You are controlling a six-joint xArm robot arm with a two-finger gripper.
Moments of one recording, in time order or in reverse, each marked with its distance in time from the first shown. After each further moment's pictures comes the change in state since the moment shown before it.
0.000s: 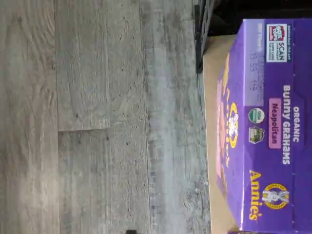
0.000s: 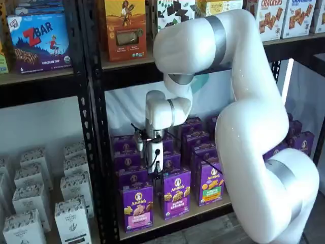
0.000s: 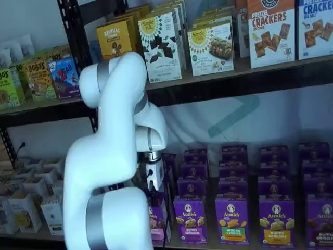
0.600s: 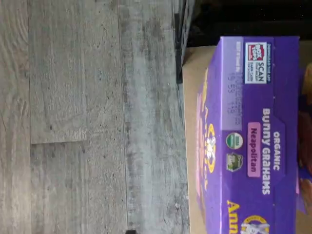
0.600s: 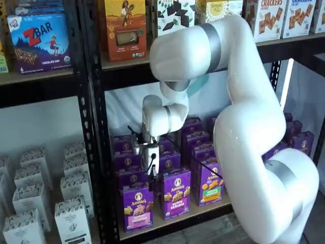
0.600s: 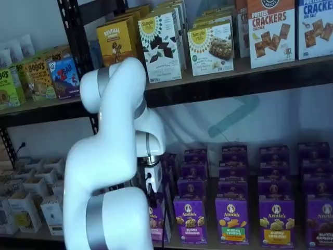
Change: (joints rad) arm 0.026 0.064 -0.045 0.007 -0.075 0.016
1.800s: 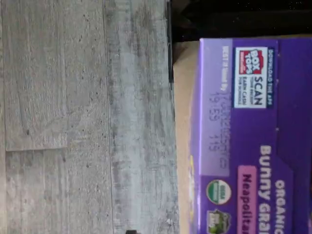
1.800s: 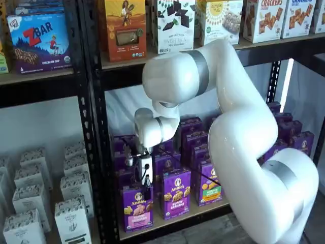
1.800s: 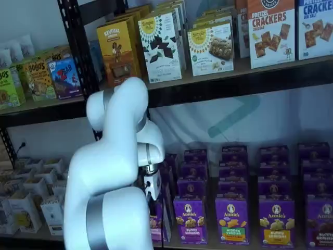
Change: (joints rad) arm 0.028 0.209 -0.231 -0.068 0.054 0.090
